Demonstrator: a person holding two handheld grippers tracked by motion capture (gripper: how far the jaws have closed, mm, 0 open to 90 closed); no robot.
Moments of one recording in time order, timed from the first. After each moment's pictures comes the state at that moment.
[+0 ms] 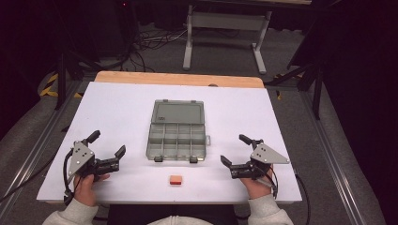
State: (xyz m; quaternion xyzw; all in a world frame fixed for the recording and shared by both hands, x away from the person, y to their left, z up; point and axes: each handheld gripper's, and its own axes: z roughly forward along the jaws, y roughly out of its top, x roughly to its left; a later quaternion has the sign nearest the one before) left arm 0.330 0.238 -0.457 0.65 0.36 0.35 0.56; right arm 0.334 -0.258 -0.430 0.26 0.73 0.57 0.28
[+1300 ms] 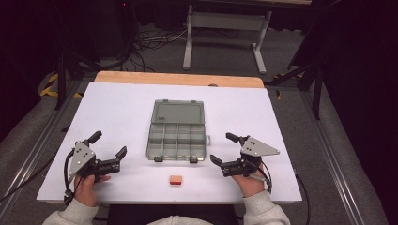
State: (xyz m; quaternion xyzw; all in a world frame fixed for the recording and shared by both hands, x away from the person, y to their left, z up) left arm 0.329 0.235 -0.456 0.66 0.36 0.35 0.57; right arm 0.344 -0.228 -0.415 0.24 0.75 0.58 0.22
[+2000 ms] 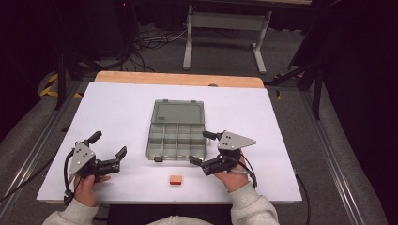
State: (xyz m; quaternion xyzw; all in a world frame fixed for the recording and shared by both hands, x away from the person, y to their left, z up) left arm 0.329 0.236 -0.456 0.66 0.36 0.35 0.57; right arm 0.356 -0.174 -0.402 0.18 0.79 0.57 0.17
